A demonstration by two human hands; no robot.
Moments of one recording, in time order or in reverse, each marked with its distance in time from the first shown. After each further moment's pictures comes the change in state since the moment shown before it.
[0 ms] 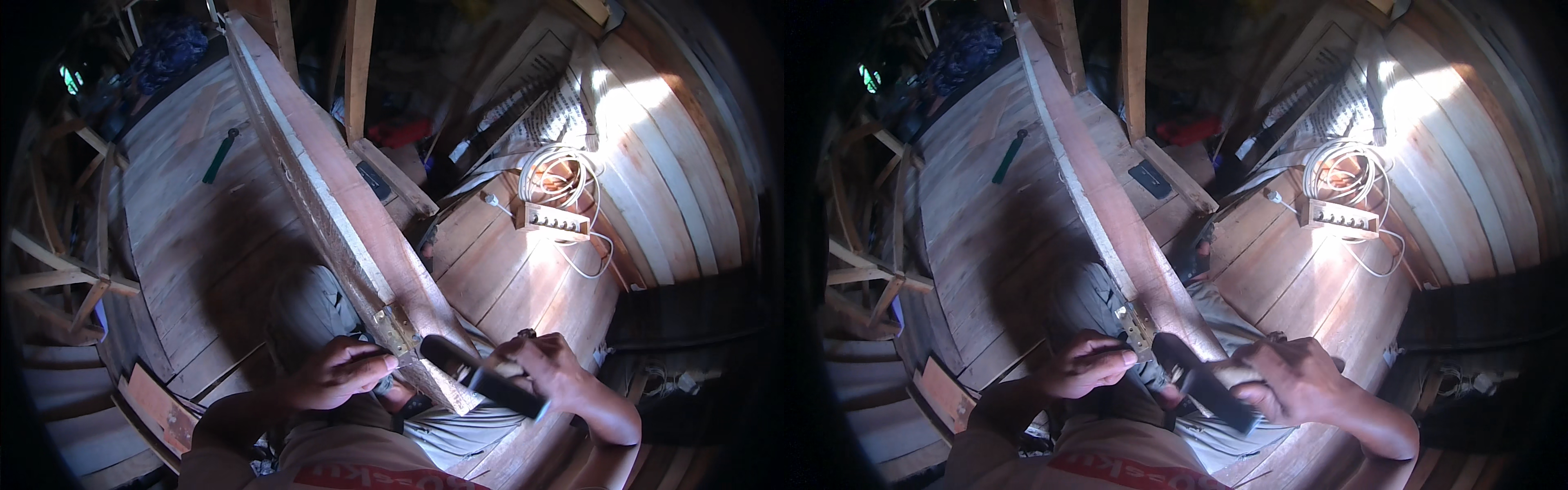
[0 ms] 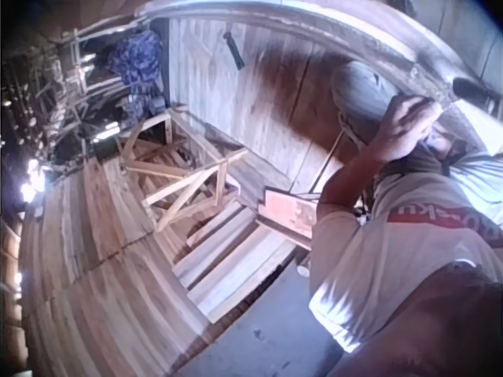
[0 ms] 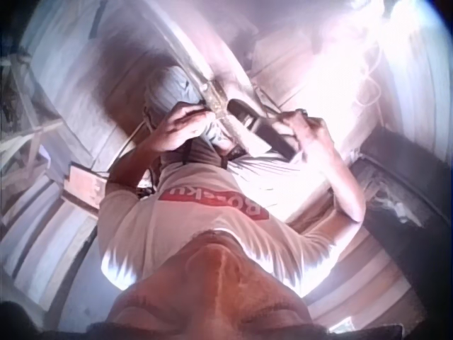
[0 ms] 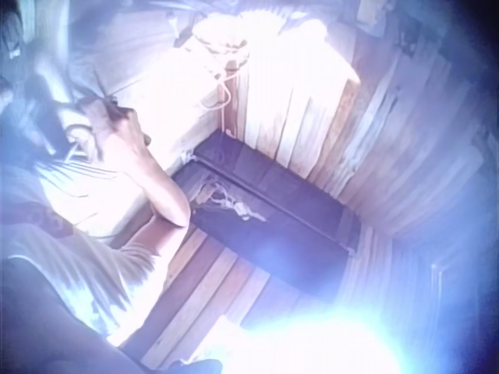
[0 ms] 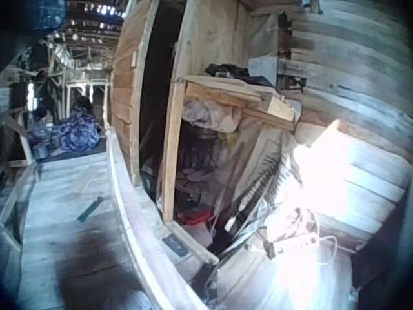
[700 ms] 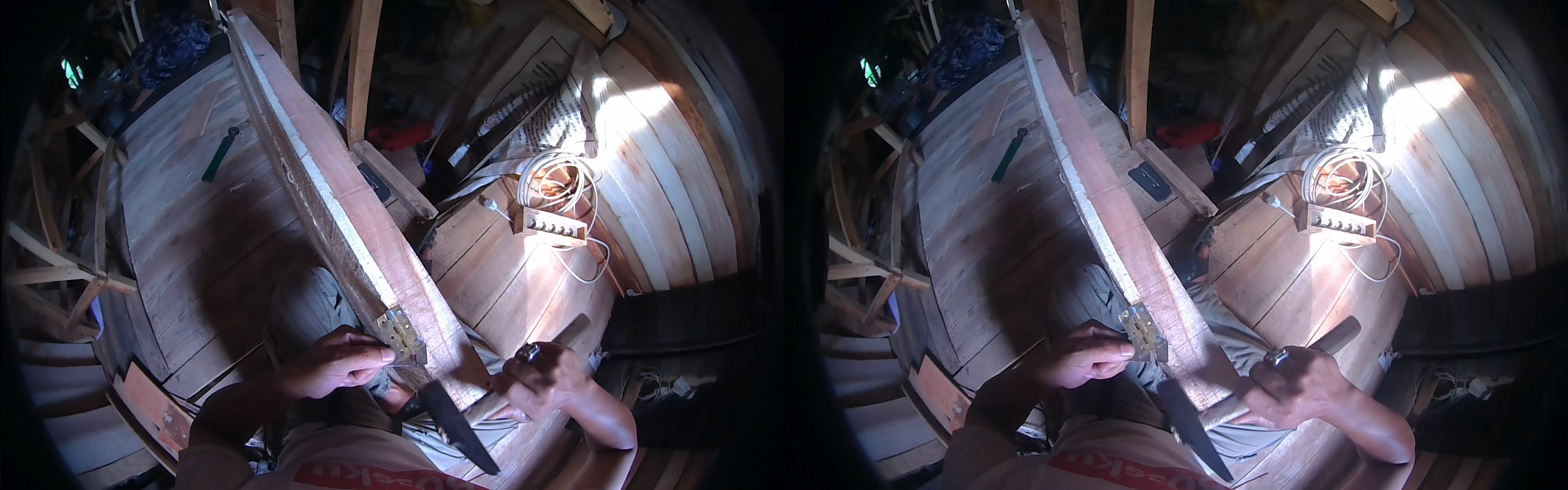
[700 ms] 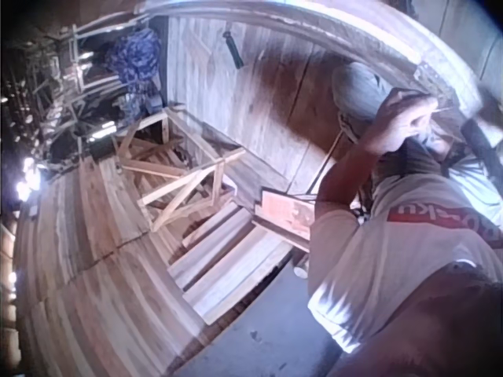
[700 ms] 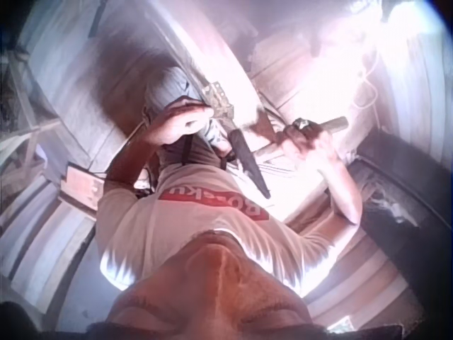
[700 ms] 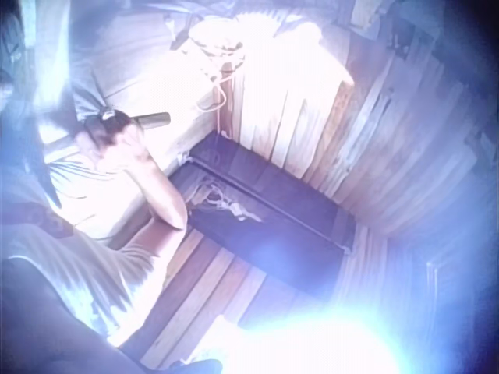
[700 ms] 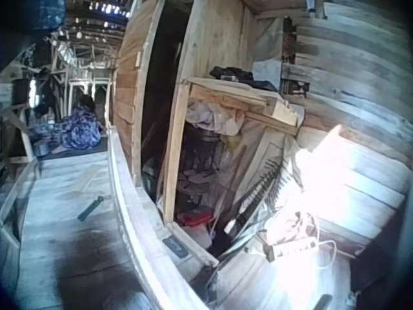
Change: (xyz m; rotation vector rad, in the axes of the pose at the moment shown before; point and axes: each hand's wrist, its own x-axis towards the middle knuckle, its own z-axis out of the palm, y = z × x) left_hand 0.007 -0.001 -0.015 -0.223 -0.075 -0.070; right_hand -0.002 0.000 -0.002 -0.442 -0.016 -0.367
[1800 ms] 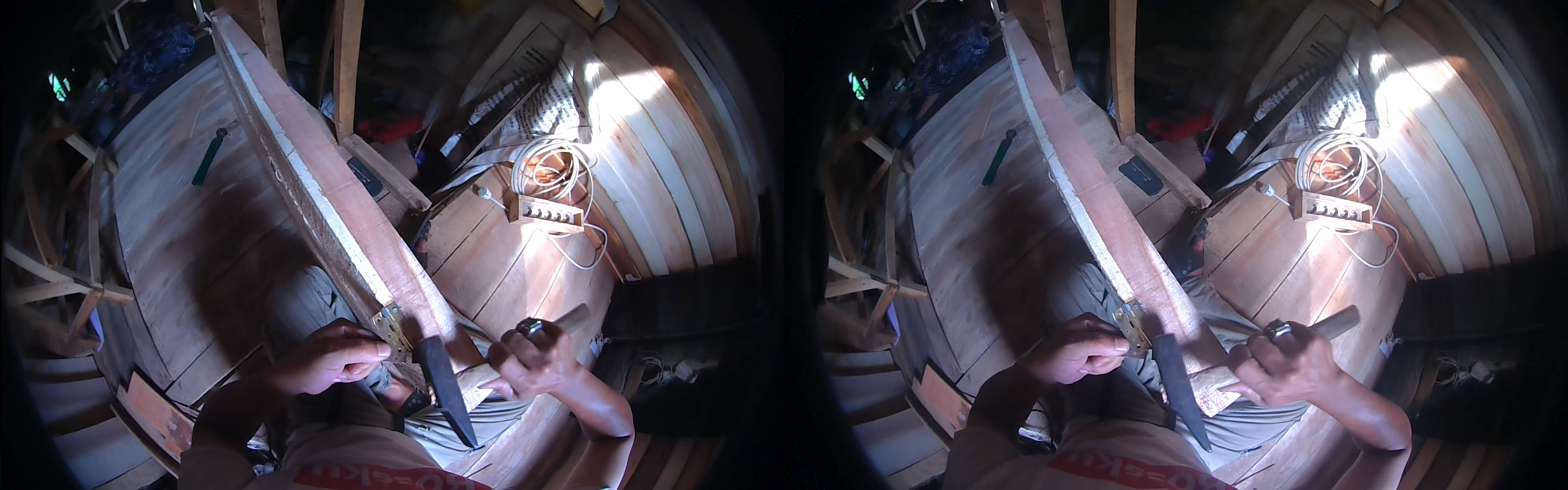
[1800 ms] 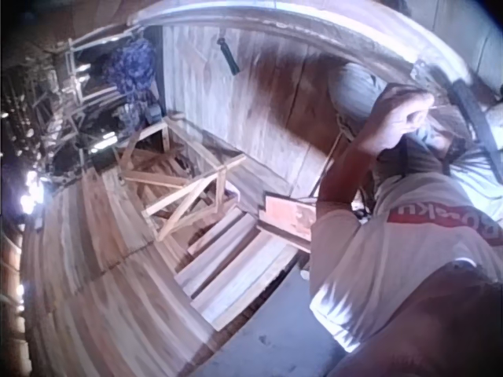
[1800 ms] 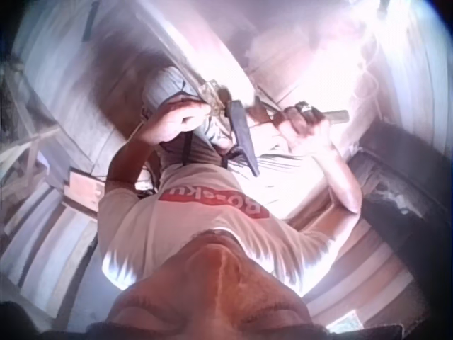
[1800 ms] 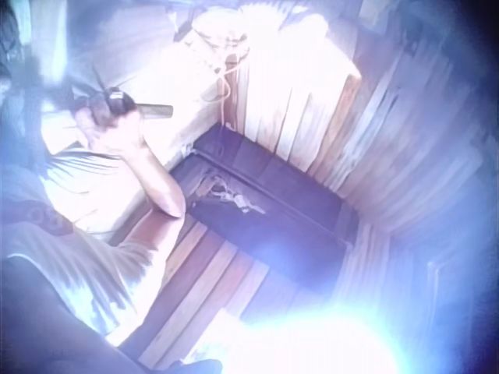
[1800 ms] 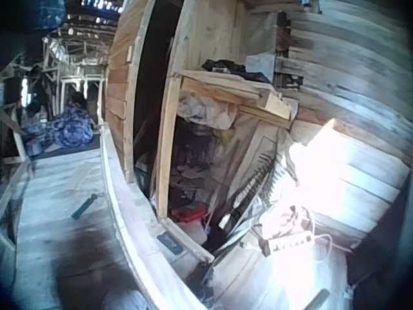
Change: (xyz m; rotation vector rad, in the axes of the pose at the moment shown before) left_hand 0.007 0.010 -0.006 -0.010 -0.035 -0.052; right_hand 0.003 0.005 0.018 -0.232 0.035 0.142
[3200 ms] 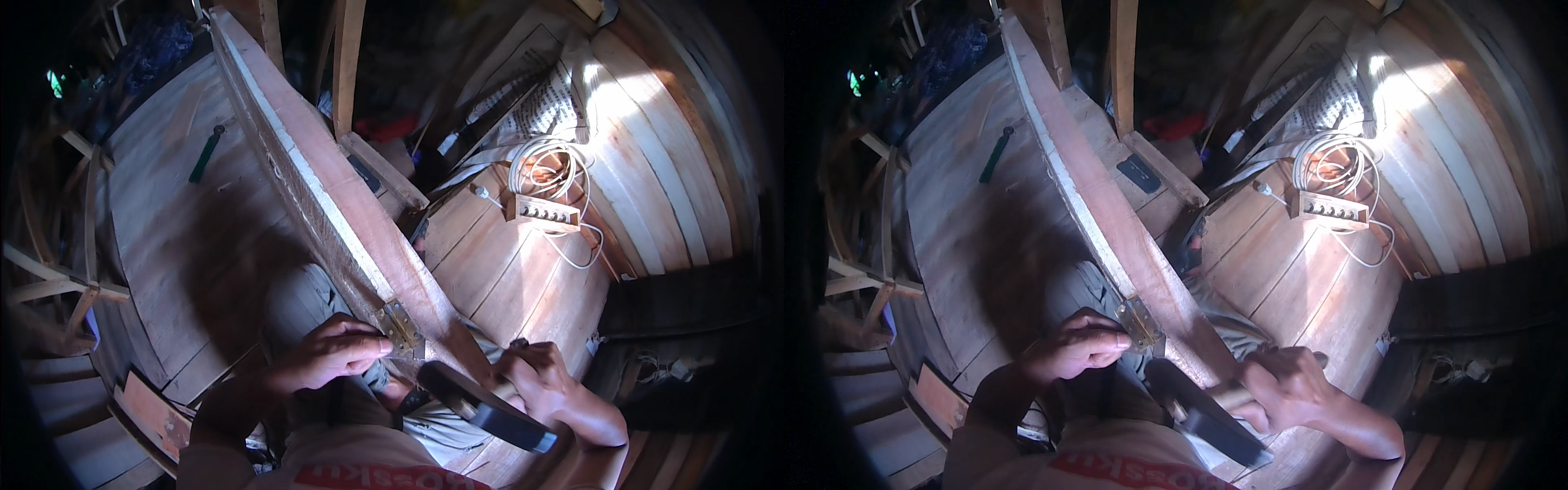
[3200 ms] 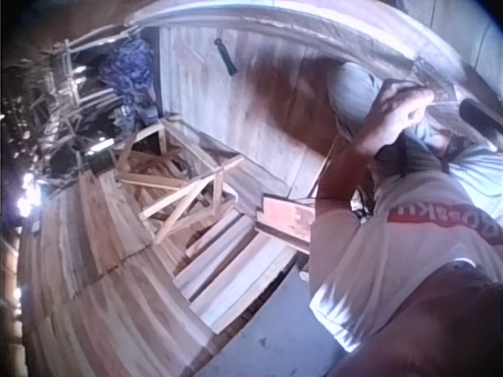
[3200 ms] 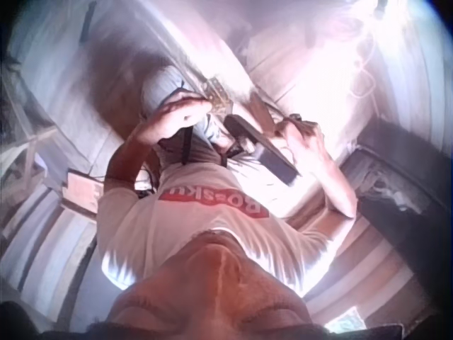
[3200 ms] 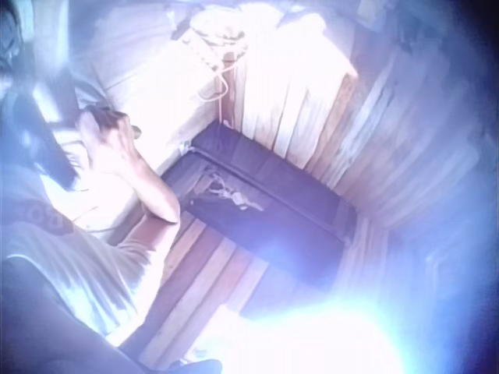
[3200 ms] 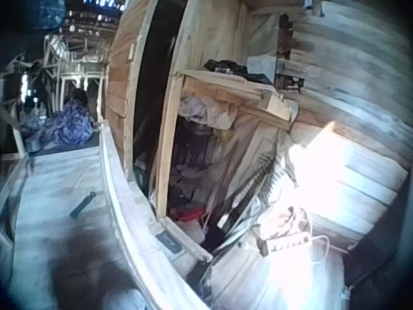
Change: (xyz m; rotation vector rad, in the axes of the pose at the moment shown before) left_hand 0.004 0.003 -0.001 0.061 0.035 0.055; right_hand -0.008 -0.026 -0.012 0.597 -0.017 0.272
